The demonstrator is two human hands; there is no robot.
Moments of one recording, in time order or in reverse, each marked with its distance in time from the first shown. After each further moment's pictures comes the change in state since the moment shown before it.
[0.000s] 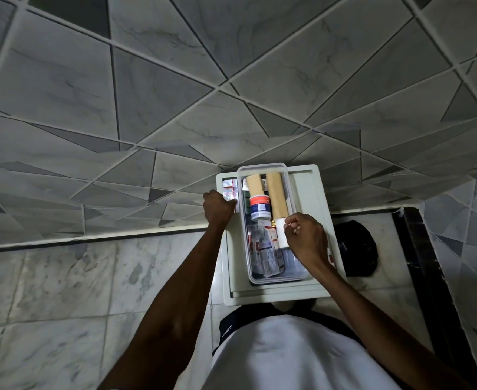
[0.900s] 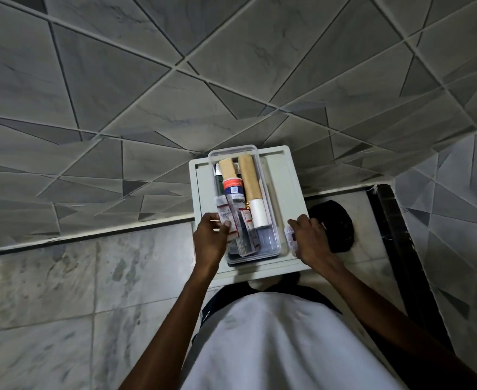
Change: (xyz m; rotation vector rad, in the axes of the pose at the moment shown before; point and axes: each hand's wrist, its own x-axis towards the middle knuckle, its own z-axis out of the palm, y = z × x) left_hand -0.162 -0.001 -0.016 -0.616 -0.166 -0.027; right_hand -0.027 0.092 -0.030 -0.673 -0.460 -0.084
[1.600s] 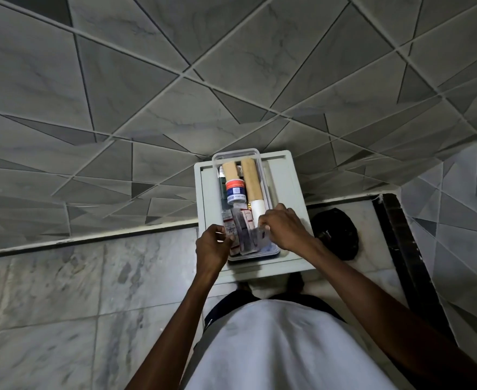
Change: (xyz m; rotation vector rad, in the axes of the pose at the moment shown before) left_hand -0.017 -0.023 -0.009 0.269 -0.021 0.035; right_hand -0.005 -0.053 -0.056 0.213 0.136 -0.368
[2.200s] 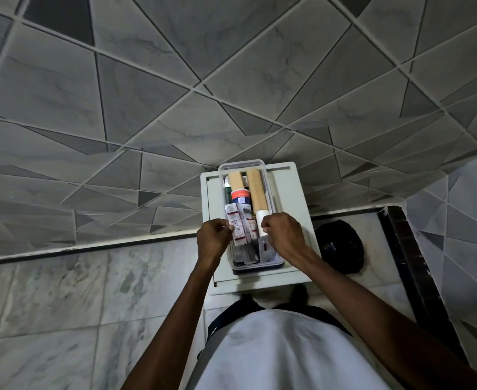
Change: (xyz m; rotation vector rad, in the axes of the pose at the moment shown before) left_hand 0.033 0.024 -0.008 -0.082 0.014 -0.012; right_hand 0.011 -0.015 0.002 0.061 0.190 0.197
